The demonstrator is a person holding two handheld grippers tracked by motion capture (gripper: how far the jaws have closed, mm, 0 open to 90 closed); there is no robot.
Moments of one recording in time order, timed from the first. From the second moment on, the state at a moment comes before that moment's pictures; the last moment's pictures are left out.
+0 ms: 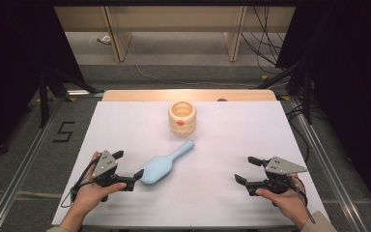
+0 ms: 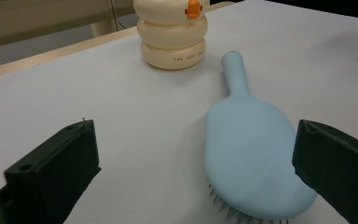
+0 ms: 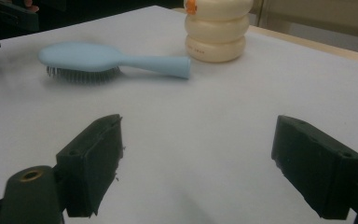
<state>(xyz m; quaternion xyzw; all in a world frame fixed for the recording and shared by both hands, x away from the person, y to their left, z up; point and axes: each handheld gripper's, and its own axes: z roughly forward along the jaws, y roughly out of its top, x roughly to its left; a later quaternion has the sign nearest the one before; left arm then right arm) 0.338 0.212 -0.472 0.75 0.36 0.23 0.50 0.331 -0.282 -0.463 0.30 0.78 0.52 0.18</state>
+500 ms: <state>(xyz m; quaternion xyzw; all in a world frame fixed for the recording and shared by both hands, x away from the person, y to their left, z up) 0.338 0.212 -0.470 0.74 0.37 0.23 0.51 0.332 -0.281 -0.463 0.30 0.78 0.52 0.18</state>
